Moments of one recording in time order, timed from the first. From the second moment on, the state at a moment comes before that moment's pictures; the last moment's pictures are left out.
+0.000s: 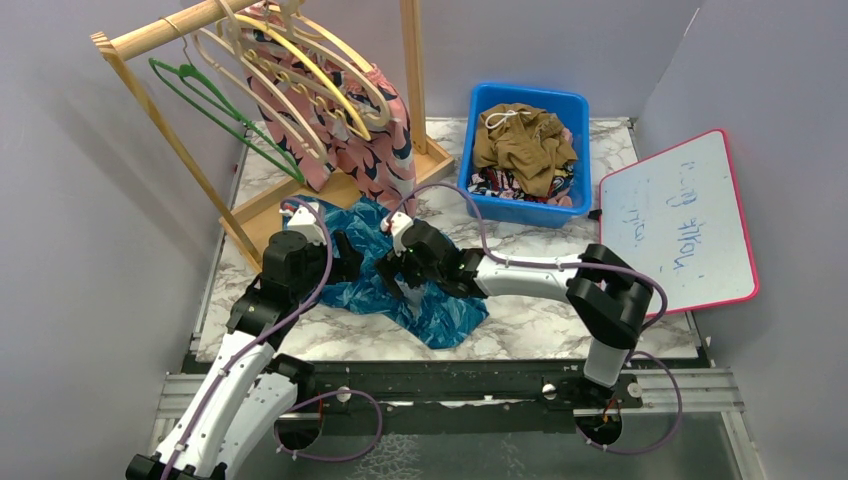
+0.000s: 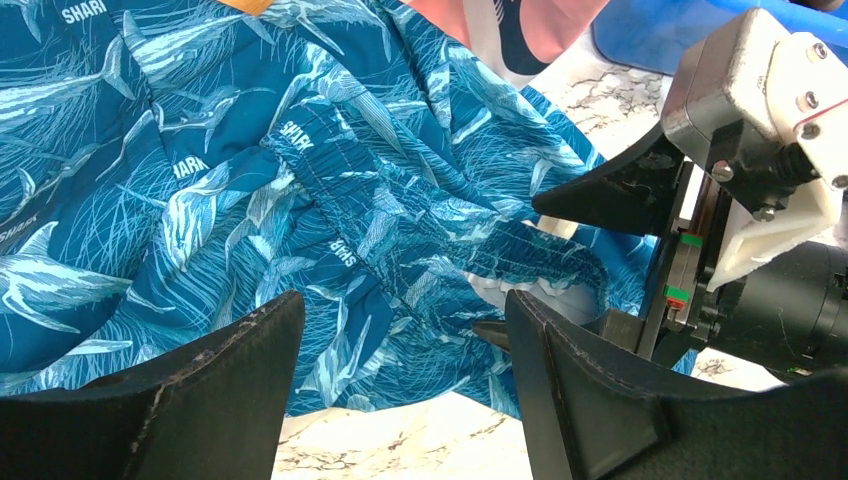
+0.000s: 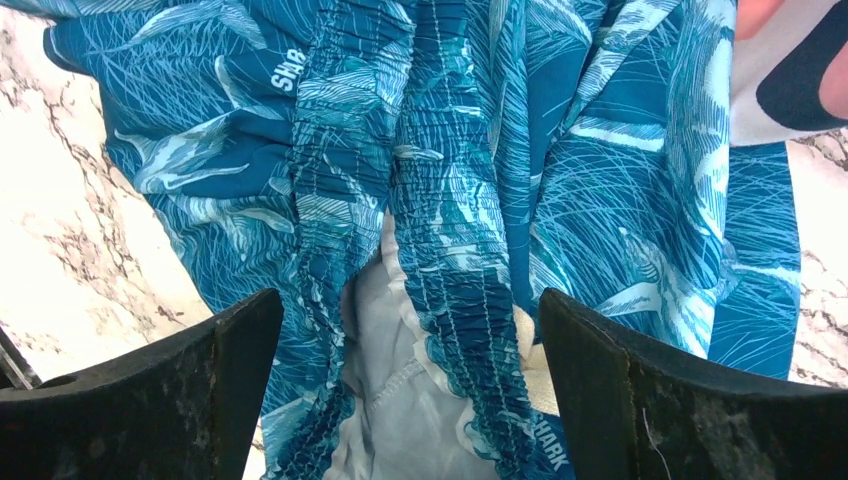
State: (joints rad) left arm -0.33 0.64 0.61 -0.44 0.03 -0.35; right arm 1.04 1.80 1.11 0.06 0.11 0.13
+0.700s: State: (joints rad) left arm -0.33 0.64 0.61 -0.44 0.03 -0.35; right arm 1.04 2.02 1.24 0.01 0.09 0.06
